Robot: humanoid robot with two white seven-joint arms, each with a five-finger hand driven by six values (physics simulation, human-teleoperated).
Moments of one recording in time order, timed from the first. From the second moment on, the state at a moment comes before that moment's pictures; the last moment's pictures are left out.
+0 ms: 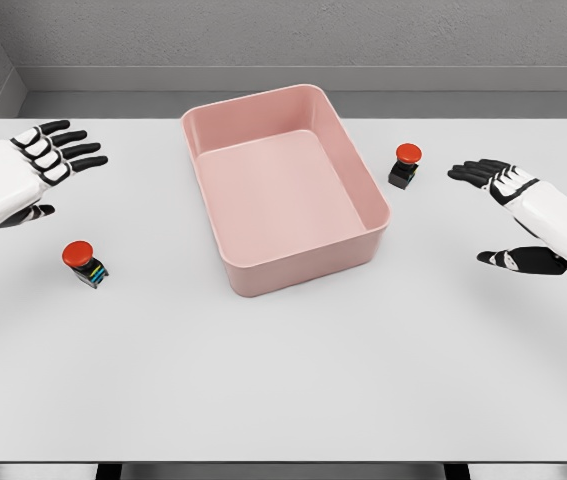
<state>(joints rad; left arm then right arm) -0.43 1.08 -0.63 -1.44 -0.77 -0.61 0.48 0.03 -0.75 0.00 -1.75 0.24 -0.54 0.24</state>
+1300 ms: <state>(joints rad) -0.43 1.17 -0.79 -1.48 -0.80 -0.61 0.33 -0.52 -0.51 0.17 -1.53 0.57 -0.36 0.61</state>
